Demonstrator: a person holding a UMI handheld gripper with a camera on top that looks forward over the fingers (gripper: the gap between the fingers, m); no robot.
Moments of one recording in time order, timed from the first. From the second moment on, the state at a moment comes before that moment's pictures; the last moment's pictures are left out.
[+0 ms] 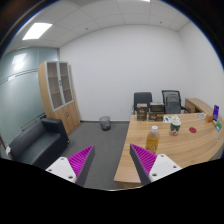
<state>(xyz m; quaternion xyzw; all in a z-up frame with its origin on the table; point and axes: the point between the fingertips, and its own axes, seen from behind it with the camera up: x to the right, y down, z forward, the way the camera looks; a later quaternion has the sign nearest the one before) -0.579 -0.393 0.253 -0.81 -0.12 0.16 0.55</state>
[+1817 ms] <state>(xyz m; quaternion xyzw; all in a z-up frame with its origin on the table) -0.399 0.074 0.183 -0.54 0.48 0.66 0.21</state>
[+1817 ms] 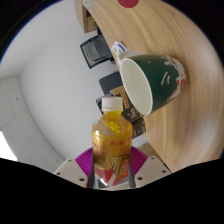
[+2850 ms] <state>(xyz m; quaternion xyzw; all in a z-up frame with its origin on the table) -0.039 0.125 0.126 -0.76 -0.03 -0.01 0.64</state>
